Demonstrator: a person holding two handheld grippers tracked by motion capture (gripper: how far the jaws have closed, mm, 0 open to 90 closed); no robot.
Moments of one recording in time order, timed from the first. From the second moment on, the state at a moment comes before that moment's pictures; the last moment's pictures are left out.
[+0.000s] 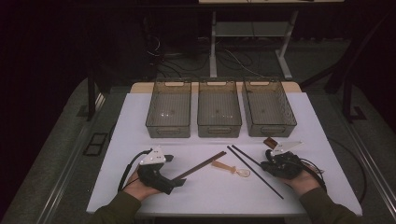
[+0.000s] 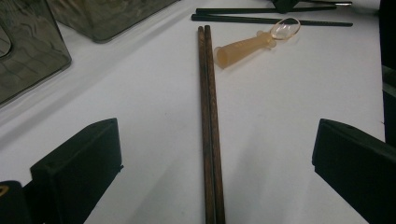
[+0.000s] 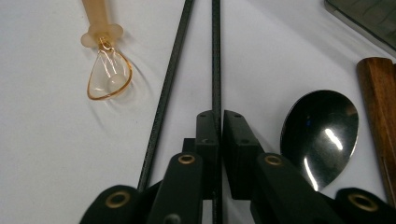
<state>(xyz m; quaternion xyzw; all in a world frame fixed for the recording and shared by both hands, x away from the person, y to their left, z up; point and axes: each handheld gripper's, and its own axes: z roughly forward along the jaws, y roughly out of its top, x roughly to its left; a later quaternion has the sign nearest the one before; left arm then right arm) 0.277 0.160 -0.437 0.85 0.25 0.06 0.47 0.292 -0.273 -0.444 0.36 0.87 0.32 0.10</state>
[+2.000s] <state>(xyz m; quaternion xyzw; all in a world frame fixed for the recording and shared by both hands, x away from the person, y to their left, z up) 0.277 0.159 -0.437 0.84 0.26 0.06 0.47 0.296 -0.267 -0.391 0.34 0.84 0.41 0.08</state>
